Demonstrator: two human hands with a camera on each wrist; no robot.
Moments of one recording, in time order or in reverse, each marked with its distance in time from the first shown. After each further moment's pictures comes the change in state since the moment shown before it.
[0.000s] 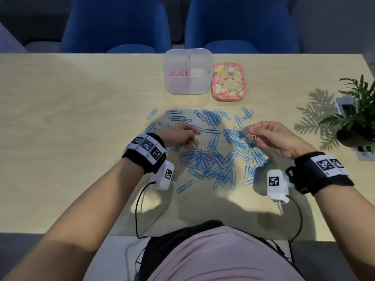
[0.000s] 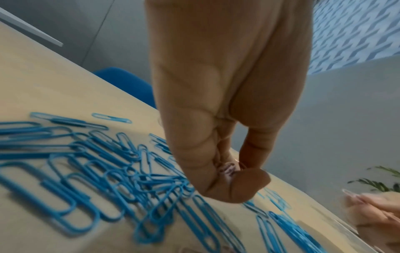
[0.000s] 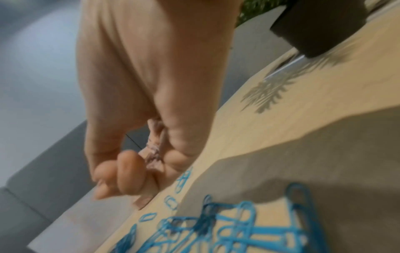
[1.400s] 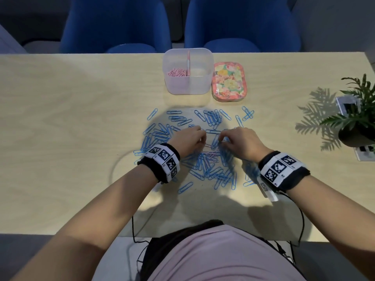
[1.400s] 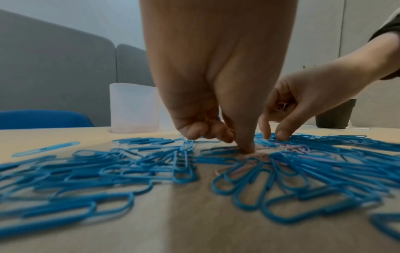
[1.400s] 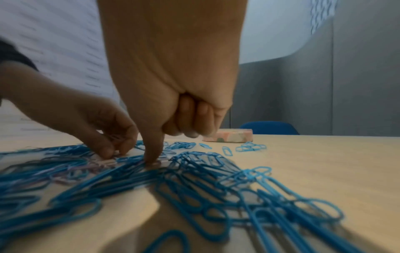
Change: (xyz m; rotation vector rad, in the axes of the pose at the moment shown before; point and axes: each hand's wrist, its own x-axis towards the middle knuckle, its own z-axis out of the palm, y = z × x) left_hand 0.013 -0.016 0.023 1.006 0.145 0.469; right_hand 0.016 0.009 0.061 -1.336 -0.003 -0.416
